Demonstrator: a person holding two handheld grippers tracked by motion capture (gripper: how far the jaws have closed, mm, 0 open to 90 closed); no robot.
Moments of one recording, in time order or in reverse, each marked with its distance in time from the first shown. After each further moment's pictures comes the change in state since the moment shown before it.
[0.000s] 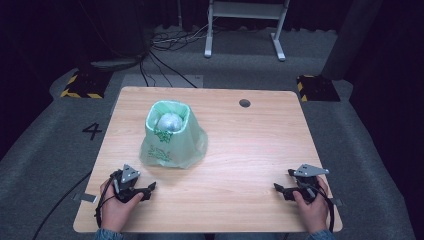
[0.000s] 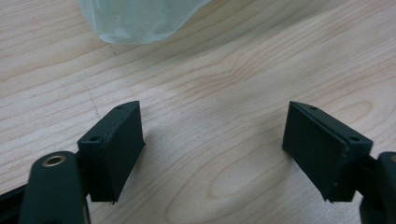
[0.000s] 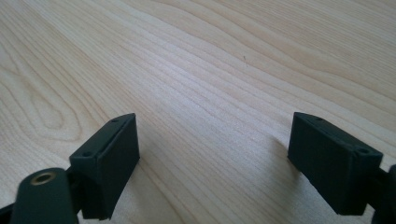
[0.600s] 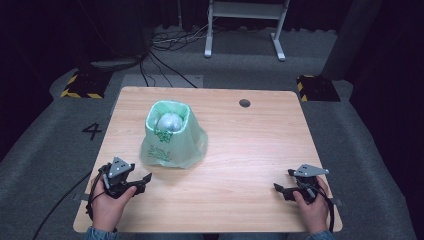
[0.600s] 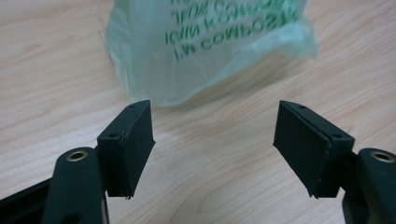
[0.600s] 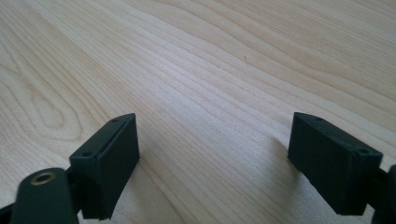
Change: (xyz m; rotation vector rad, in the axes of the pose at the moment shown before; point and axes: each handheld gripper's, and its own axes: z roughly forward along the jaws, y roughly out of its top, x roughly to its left) left arm -0.001 0.035 -0.048 -0.117 -0.027 -0.047; right arm 0.000 0.000 0.000 0.000 0.002 -0.002
